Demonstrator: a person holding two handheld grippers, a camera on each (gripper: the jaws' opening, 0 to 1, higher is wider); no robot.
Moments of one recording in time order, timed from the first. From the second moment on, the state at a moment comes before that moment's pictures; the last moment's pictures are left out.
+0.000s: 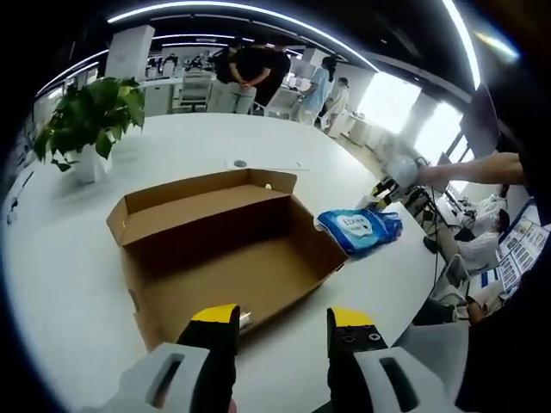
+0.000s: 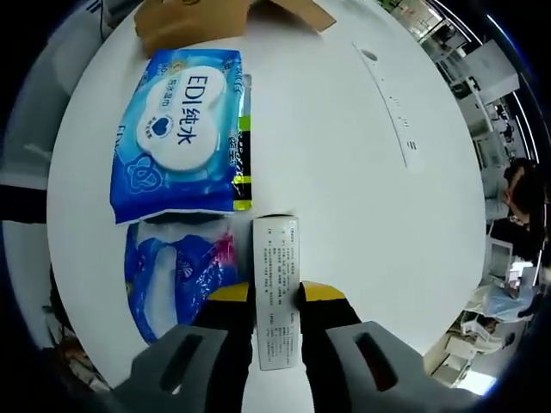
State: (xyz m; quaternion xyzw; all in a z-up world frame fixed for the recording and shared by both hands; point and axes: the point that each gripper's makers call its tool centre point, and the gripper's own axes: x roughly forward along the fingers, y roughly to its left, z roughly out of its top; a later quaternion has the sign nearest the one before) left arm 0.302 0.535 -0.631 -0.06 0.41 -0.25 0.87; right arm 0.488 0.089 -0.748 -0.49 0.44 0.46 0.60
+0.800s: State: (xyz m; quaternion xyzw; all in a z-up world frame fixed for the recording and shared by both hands) left arm 0.303 0.528 -0.629 -0.07 0.40 -0.26 0.87; right arm 0.479 0.079 -0.735 -0.51 0.44 0.45 0.58
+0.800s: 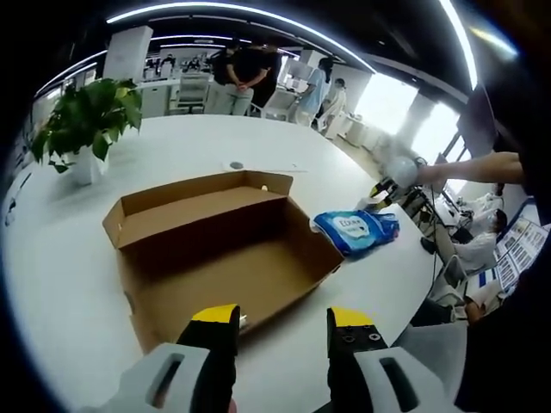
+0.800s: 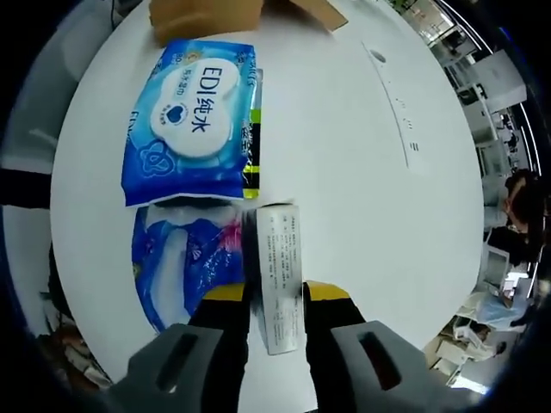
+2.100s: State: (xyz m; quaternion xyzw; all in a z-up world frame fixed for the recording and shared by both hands) left arm 0.276 0.545 -0.613 -0.09 0.36 -0.29 0.88; right arm 0.413 0.100 -0.686 -0.41 0.45 0.35 0.71
